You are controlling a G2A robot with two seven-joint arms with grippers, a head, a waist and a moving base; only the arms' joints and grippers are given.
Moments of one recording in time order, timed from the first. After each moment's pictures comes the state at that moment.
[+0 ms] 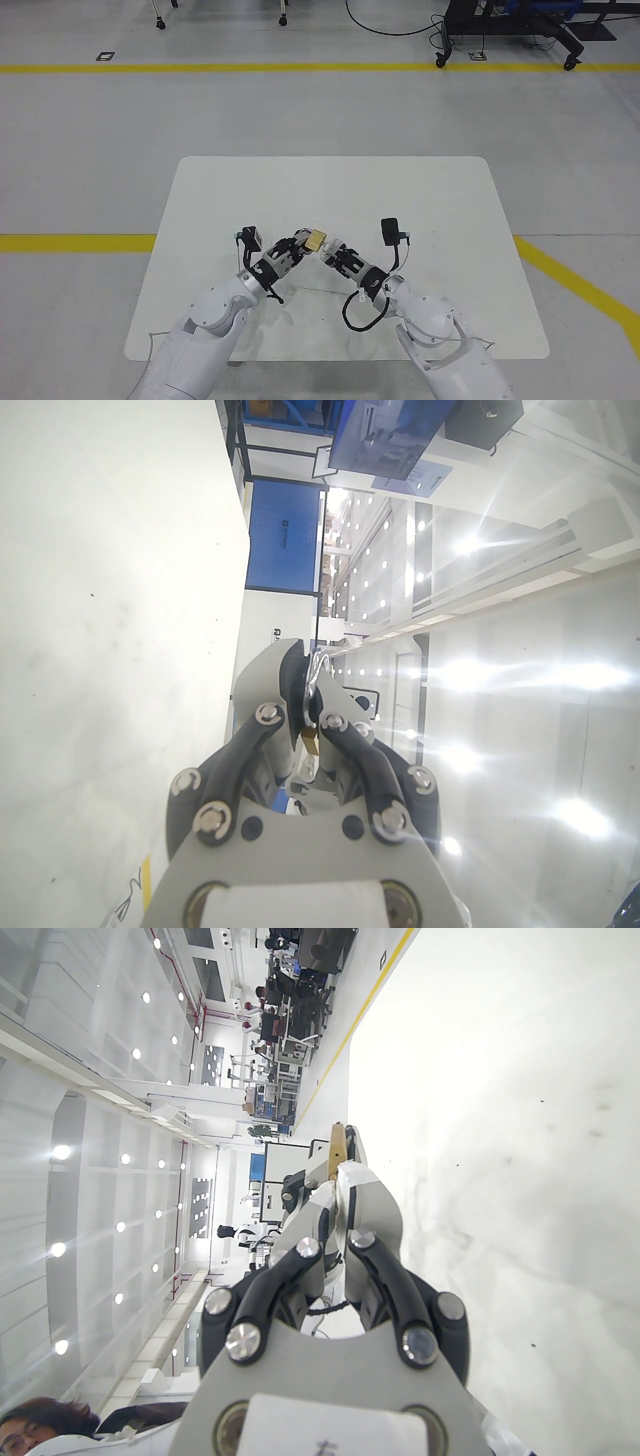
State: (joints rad) left arm 1.13 -1.35 -1.13 -1.30 -0.45 -0.19 -0.51; right arm -1.29 -1.27 1.14 -1.75 -0.03 0.16 0.38
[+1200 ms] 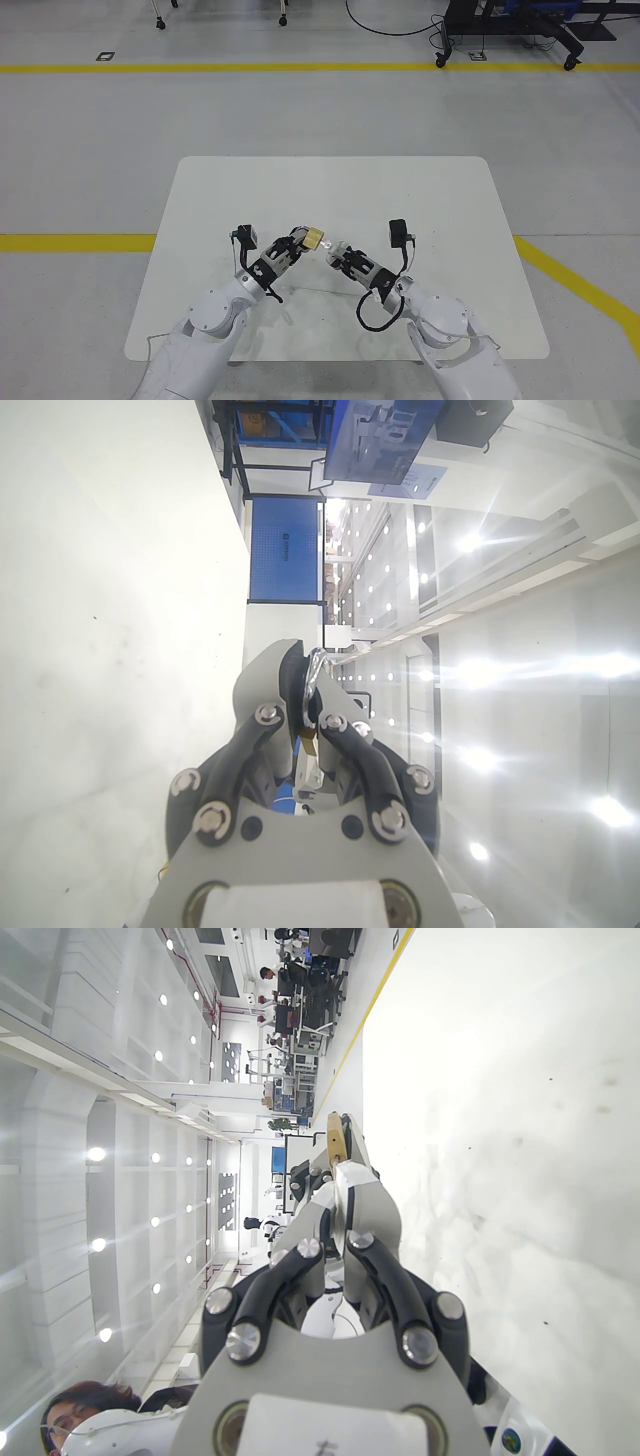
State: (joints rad) left arm 1.15 -1.36 -1.15 -1.34 -0.36 -0.21 -0.46; right arm -1.32 -1.26 1.21 -1.76 0.07 0.14 0.47
